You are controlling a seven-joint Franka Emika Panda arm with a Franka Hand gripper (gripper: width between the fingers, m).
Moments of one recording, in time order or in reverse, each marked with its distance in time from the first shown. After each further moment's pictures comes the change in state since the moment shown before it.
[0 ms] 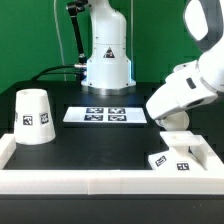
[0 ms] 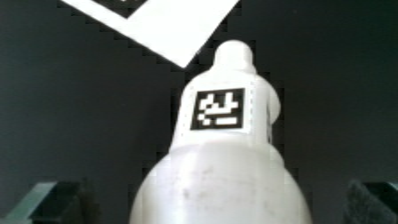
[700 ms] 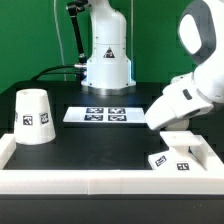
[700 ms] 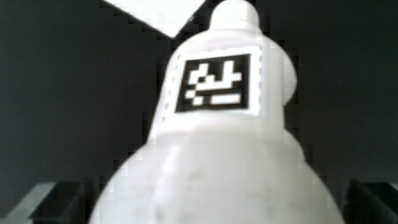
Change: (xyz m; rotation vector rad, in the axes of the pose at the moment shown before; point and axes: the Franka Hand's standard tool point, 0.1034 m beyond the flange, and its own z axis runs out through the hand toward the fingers) arm 0.013 -0.003 0.025 0.004 0.029 0.001
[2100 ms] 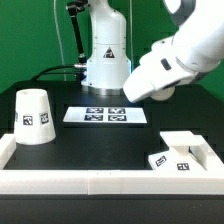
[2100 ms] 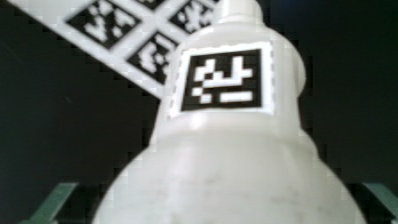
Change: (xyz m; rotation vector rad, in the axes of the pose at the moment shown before) arm -0.064 0.048 -0.069 0.094 -0.095 -0.071
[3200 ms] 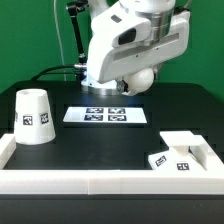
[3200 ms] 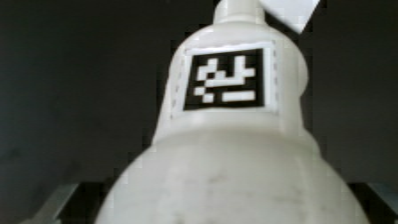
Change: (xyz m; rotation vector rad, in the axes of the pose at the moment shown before) arm -0.015 0.058 -0.034 -0.045 0.554 -0.012
